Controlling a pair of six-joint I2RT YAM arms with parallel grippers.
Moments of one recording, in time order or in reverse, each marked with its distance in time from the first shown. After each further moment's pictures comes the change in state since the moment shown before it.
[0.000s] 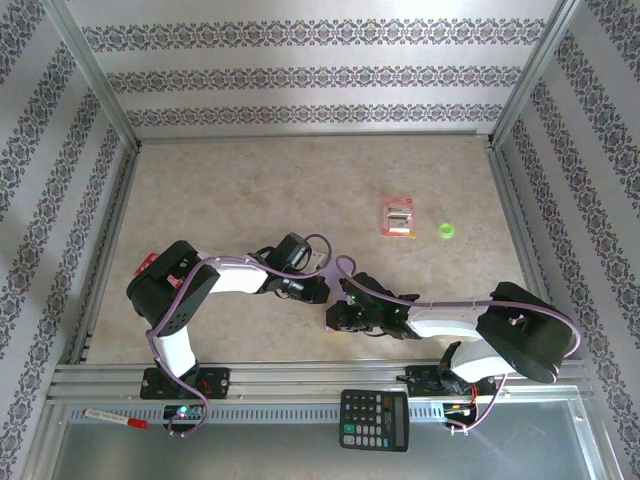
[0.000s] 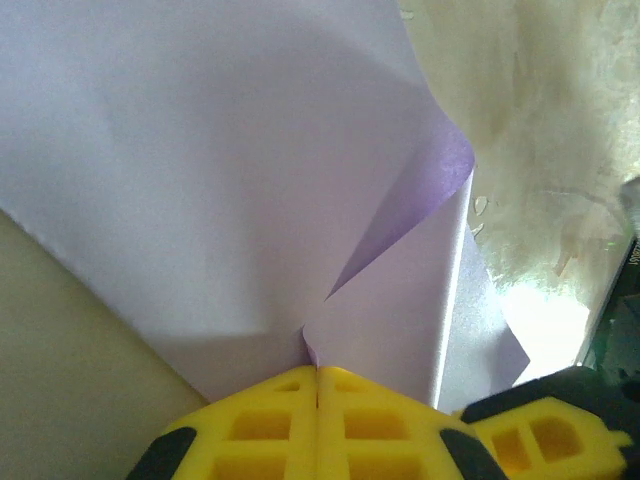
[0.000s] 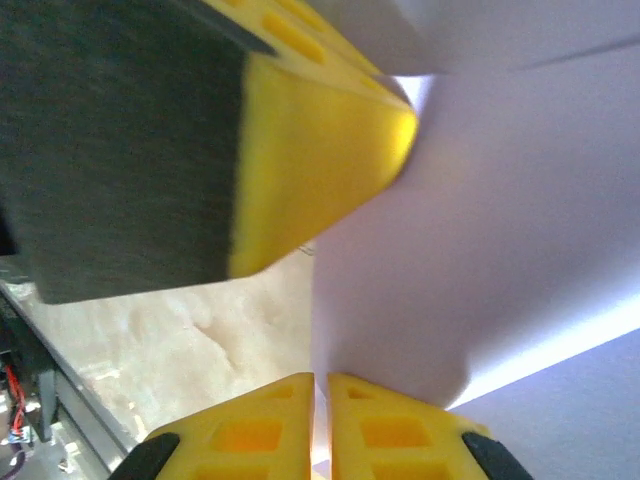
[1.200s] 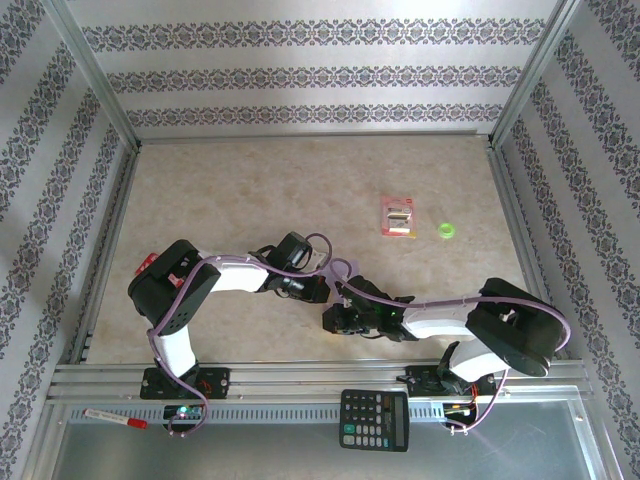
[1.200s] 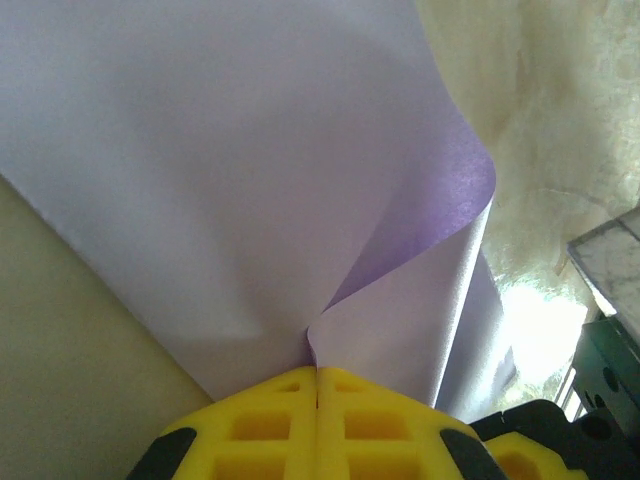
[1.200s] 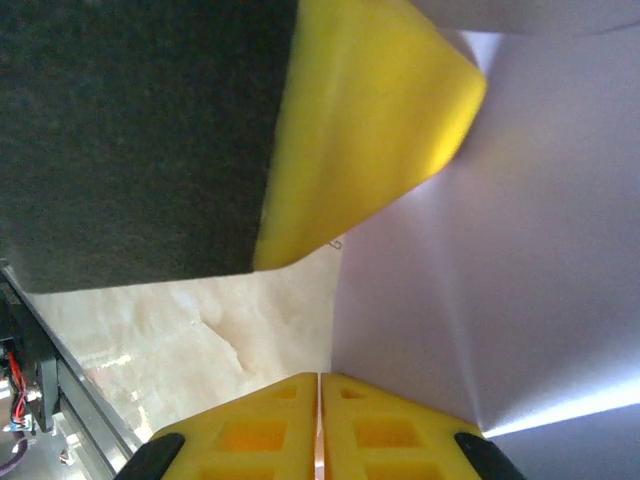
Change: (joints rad) left arm 0.001 0.009 0.016 -0.021 0.008 0.000; right arm 0.031 0.047 -0.005 0.080 -0.011 0.007
